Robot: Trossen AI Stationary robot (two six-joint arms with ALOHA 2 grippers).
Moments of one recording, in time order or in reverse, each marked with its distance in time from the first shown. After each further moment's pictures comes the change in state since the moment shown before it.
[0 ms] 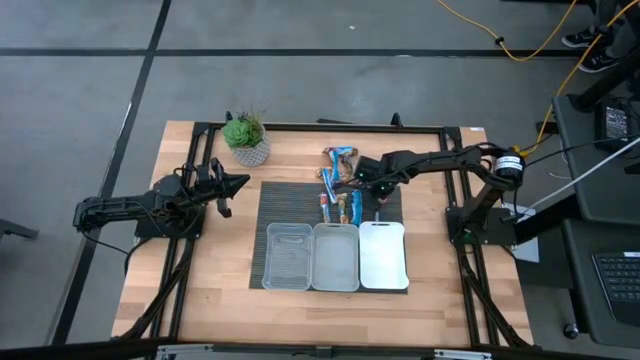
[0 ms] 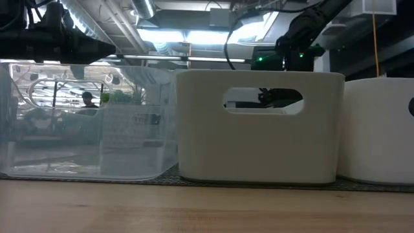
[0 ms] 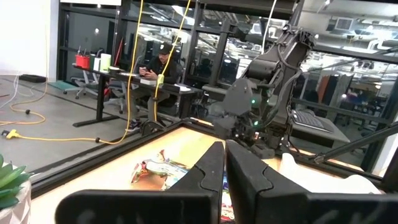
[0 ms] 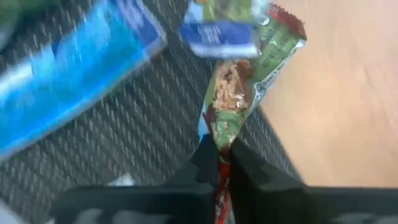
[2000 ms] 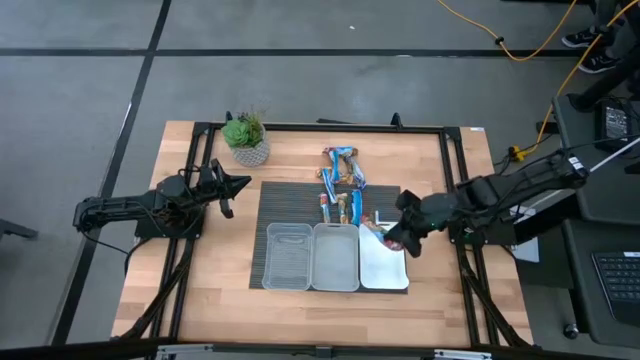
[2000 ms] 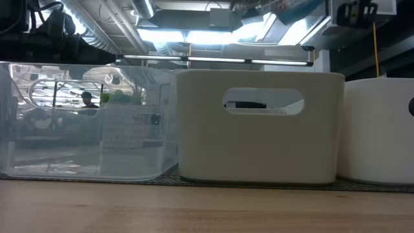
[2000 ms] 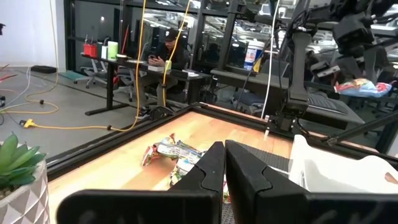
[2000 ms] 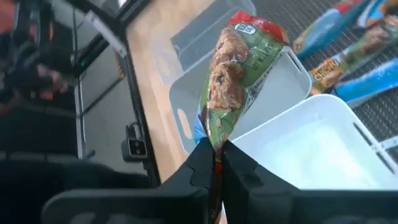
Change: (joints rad) left arm 0.000 0.000 0.000 -0.075 -0.021 0.018; right arm 0.671 -0.638 0.000 0.128 -0.020 0.689
